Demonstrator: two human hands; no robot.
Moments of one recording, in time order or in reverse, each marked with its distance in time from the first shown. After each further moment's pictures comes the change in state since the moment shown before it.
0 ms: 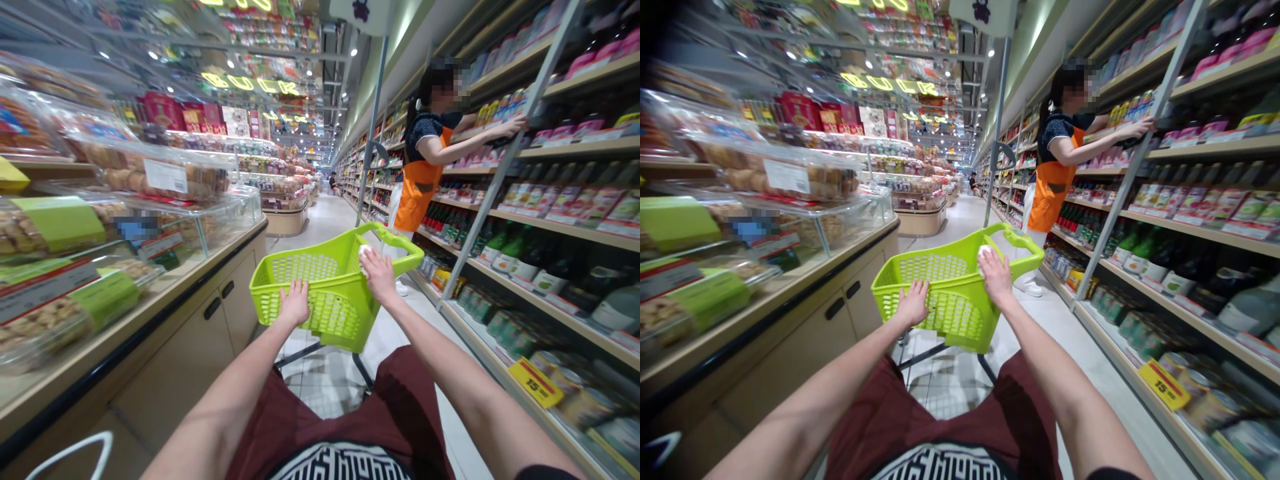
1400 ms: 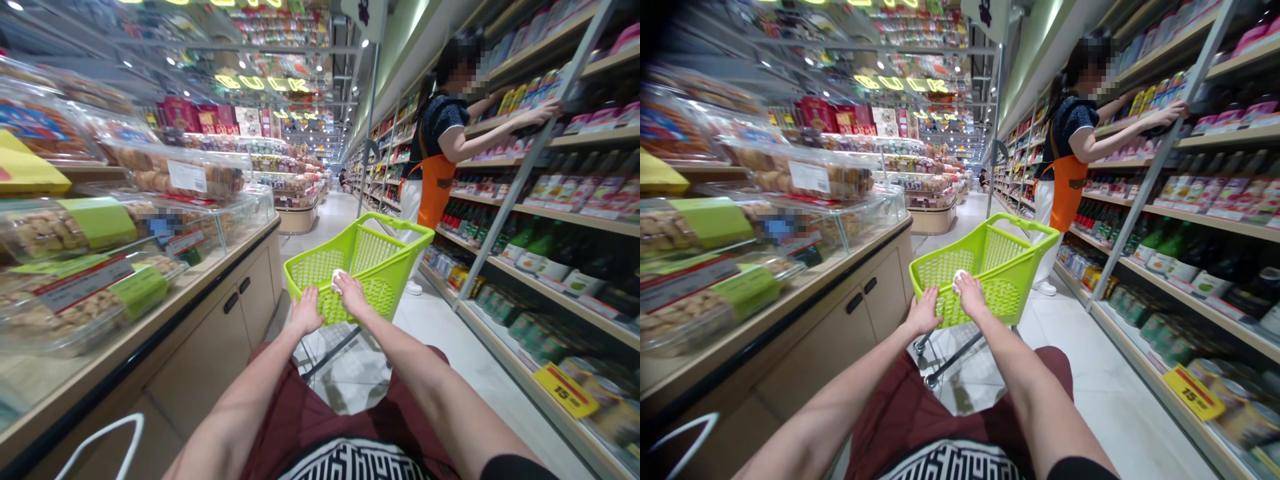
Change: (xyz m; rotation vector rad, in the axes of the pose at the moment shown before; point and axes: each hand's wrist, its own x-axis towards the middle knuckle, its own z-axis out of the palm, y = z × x) left_hand -0.025 -0.012 0.012 -0.100 -0.083 0.039; right_hand -0.009 -0.089 0.082 0.225 -0.329 0.037
